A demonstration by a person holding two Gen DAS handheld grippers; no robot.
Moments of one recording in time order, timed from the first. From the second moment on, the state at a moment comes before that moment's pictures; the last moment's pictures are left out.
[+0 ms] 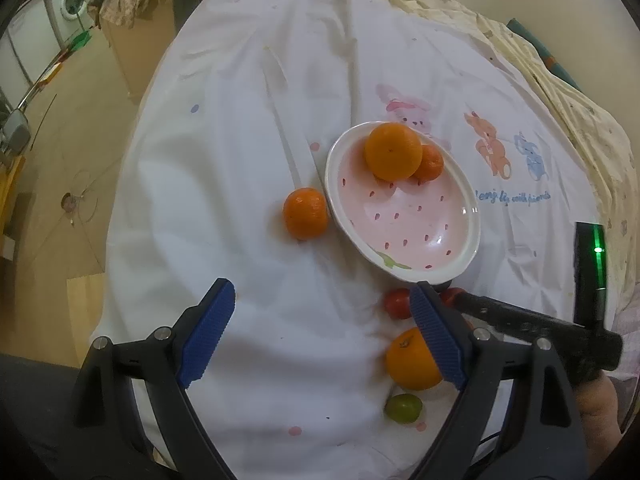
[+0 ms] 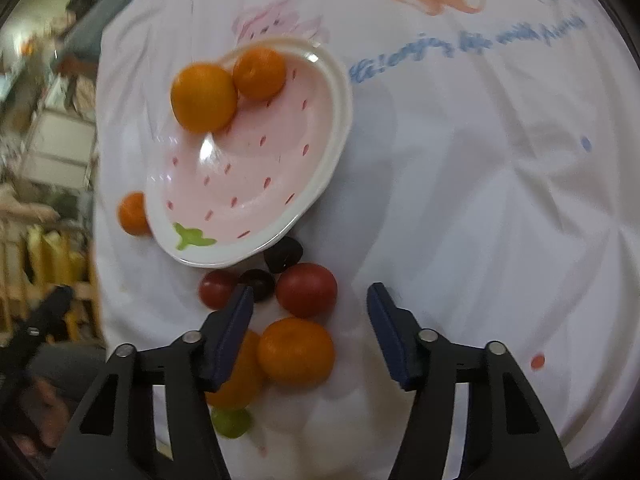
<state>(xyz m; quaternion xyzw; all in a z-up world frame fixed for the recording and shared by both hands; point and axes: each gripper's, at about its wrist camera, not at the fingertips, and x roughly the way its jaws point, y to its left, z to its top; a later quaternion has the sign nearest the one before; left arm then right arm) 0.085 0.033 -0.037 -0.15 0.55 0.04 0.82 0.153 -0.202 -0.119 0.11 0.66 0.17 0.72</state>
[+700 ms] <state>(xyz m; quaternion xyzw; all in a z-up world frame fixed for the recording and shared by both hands) 0.088 0.048 -0.050 -0.16 0.55 0.07 0.81 0.147 -0.229 -0.097 0.13 0.63 0.18 0.74</state>
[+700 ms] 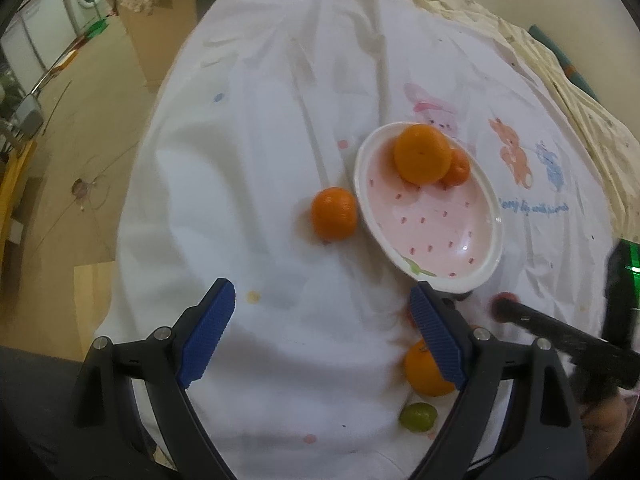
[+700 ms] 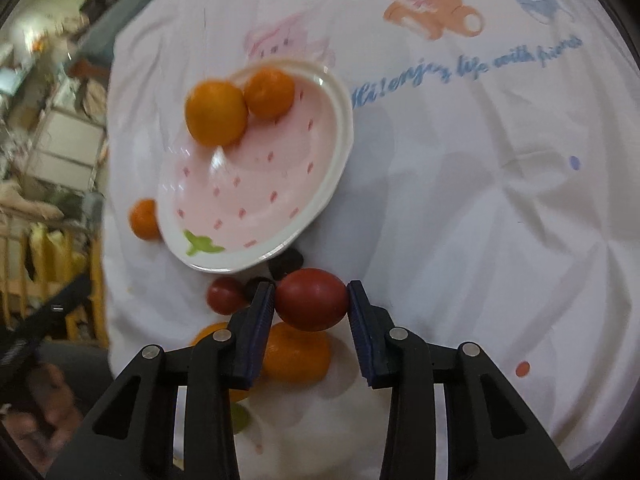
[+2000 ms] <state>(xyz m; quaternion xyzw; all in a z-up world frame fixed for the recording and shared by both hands) 0.075 -0.091 -0.087 -0.02 0.62 -0.04 0.79 0.146 -0.270 -0.046 0.27 0.56 0.21 0.75</state>
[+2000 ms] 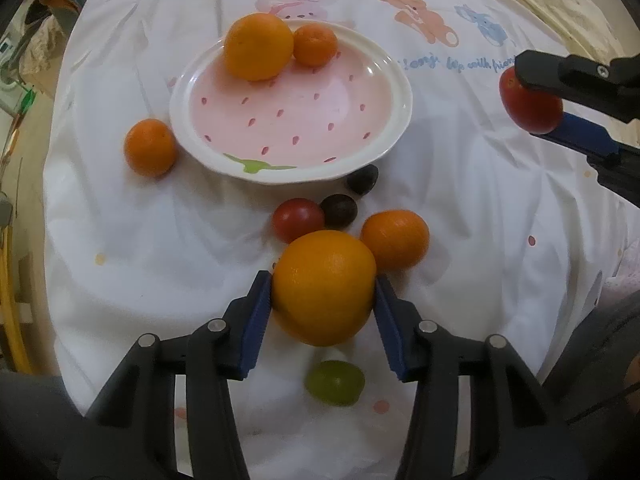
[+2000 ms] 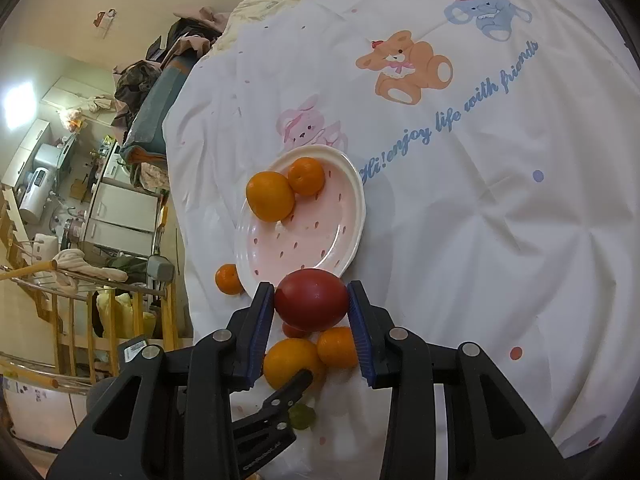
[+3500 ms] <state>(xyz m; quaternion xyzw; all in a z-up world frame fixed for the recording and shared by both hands) 0.148 0.000 0.009 -0.03 0.51 0.02 0.86 0.168 -0.266 0.007 0.24 0.46 0.25 0.82</state>
